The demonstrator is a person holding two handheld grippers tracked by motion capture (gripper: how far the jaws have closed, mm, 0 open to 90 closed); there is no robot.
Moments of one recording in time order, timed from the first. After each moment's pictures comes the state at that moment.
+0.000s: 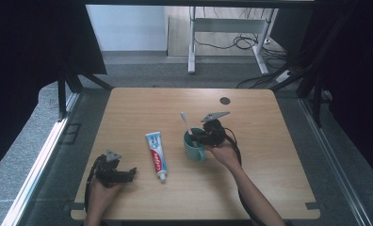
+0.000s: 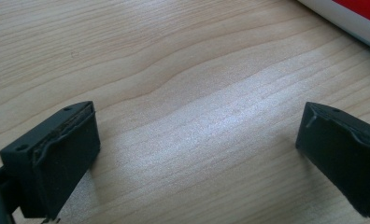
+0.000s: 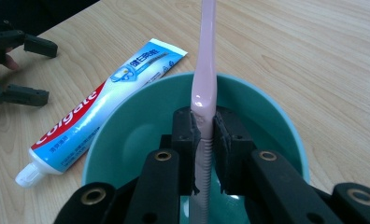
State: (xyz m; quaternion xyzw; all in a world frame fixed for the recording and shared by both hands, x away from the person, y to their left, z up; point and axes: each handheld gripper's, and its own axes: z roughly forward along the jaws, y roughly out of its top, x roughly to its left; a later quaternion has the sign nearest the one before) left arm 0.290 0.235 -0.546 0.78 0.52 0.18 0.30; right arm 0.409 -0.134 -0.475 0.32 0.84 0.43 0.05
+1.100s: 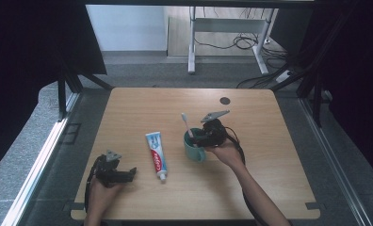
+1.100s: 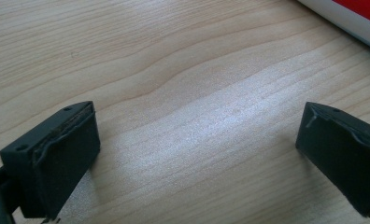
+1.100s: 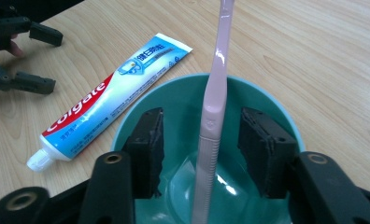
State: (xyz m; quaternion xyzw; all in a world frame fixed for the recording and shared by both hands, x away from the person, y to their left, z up) left arm 0.290 0.235 -0.546 0.78 0.52 0.18 0.30; right arm 0.402 -0.134 -0.460 0.31 0.86 0.41 0.06
